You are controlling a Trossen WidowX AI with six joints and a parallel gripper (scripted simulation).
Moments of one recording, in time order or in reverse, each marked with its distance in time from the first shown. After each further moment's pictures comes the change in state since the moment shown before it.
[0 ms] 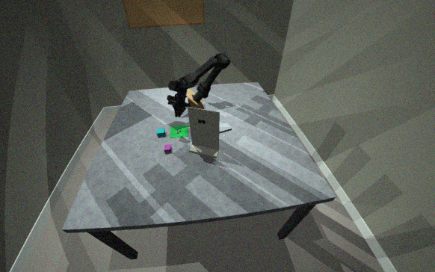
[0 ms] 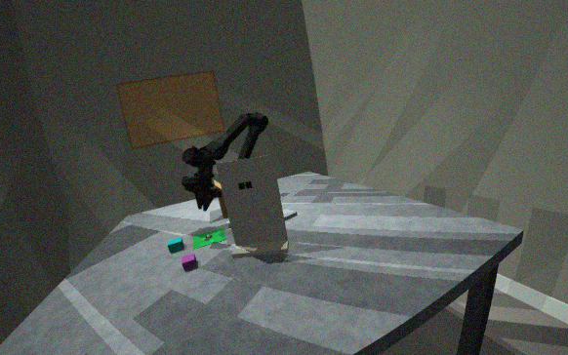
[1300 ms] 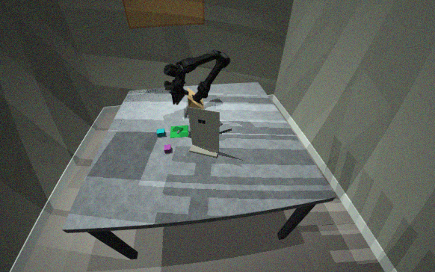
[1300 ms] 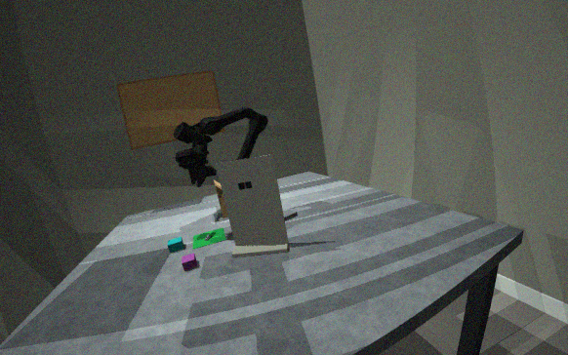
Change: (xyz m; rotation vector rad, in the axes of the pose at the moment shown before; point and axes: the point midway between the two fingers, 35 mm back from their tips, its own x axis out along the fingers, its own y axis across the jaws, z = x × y) arm -0.079 0.055 0.000 0.000 0.006 0.002
